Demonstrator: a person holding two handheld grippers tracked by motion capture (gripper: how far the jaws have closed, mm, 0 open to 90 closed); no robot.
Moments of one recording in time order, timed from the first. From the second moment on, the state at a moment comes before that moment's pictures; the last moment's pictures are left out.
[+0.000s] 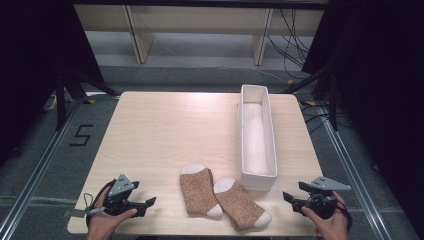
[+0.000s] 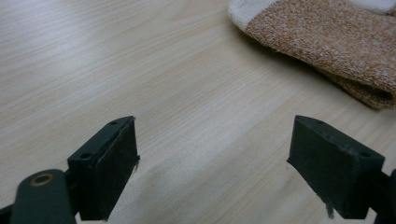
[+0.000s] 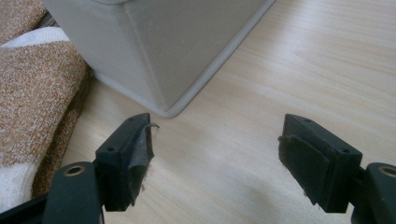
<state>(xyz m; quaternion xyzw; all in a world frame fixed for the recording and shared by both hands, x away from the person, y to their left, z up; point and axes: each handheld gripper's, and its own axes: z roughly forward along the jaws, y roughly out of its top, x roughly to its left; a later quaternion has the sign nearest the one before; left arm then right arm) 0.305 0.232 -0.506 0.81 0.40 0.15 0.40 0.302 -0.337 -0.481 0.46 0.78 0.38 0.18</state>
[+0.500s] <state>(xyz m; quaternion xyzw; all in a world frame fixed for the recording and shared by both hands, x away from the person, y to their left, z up) 0.305 0.224 -0.507 0.79 0.41 0.13 0.43 0.303 -0.335 -0.484 0.46 0.78 0.38 0.18</state>
